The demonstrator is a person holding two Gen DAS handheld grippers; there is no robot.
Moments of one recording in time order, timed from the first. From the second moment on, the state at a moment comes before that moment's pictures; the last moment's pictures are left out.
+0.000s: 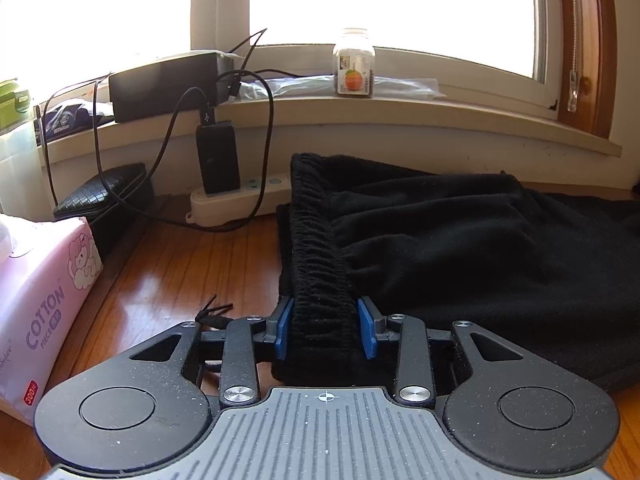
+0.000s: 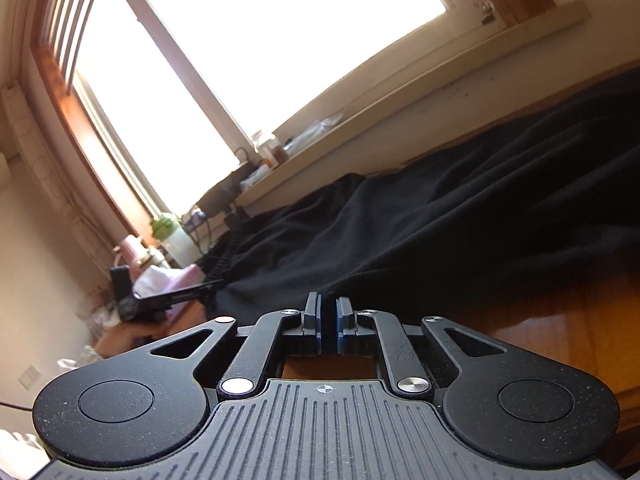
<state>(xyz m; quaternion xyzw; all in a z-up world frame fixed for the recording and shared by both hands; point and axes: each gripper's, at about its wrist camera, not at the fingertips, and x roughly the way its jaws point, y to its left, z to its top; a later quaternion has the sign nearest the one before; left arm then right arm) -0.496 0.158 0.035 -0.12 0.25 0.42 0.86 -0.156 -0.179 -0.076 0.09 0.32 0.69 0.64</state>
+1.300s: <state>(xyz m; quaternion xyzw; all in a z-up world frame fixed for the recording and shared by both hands) -0.320 0.218 0.060 -0.04 0.29 0.27 0.92 -0.099 -0.138 -0.075 -0.04 0.23 0.65 0.73</state>
